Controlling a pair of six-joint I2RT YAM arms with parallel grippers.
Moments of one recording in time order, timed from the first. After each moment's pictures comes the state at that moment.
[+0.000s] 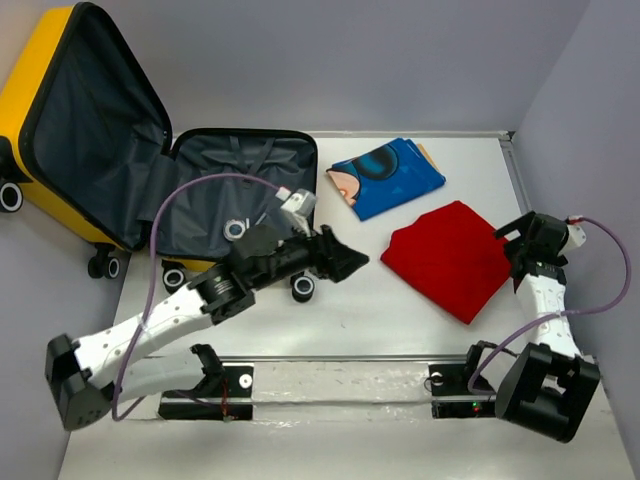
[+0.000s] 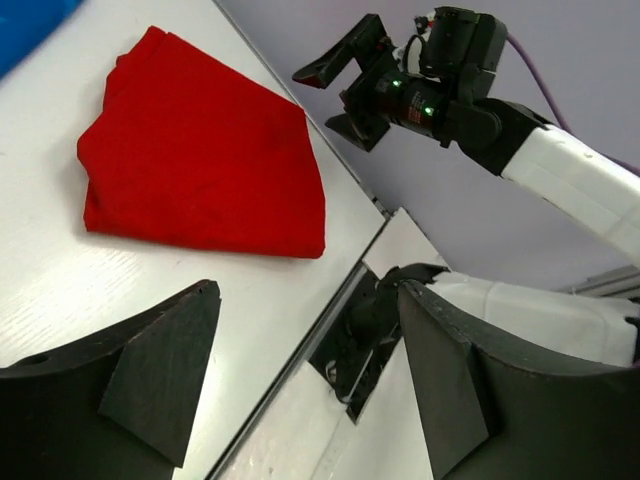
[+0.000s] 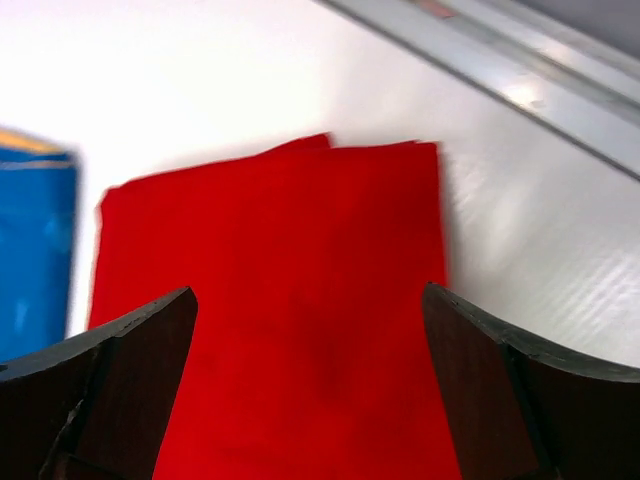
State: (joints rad) left arm -0.91 0.92 0.80 0.04 0.13 -0.69; right arm -0.37 1.02 0.63 -0.23 0.19 0.66
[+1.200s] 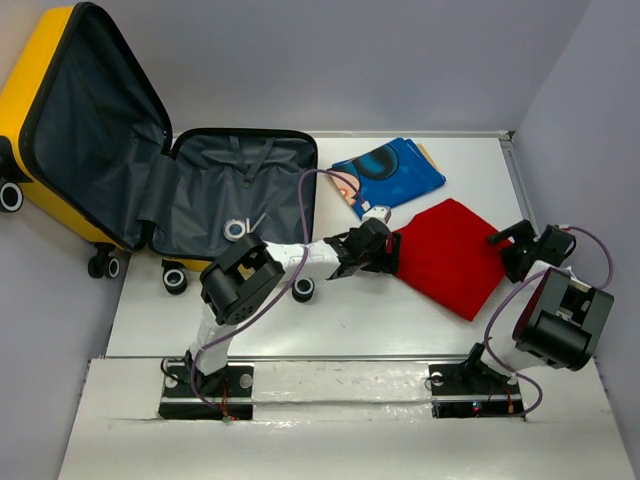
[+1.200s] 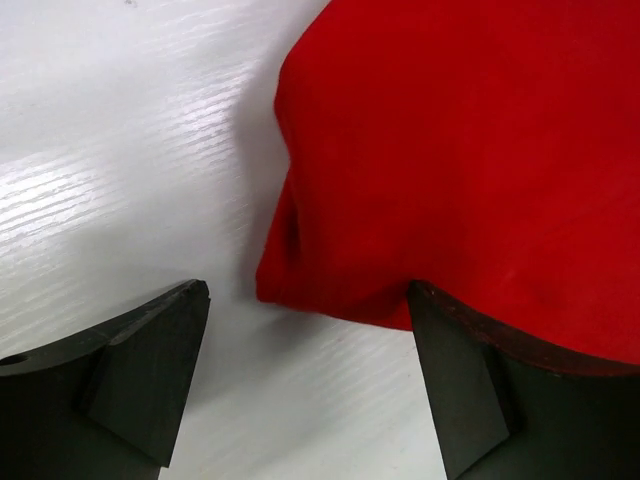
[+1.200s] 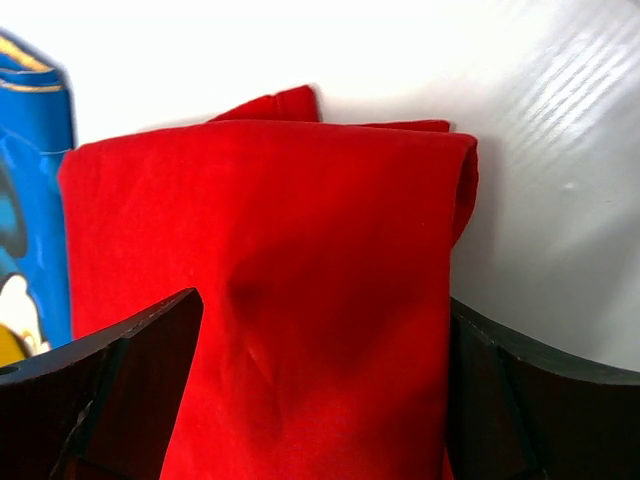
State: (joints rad) left arm -0.98 2.00 1.26 0.01 -0.13 -0.67; right arm -0.57 1.43 0.57 0.10 -0.34 0.63
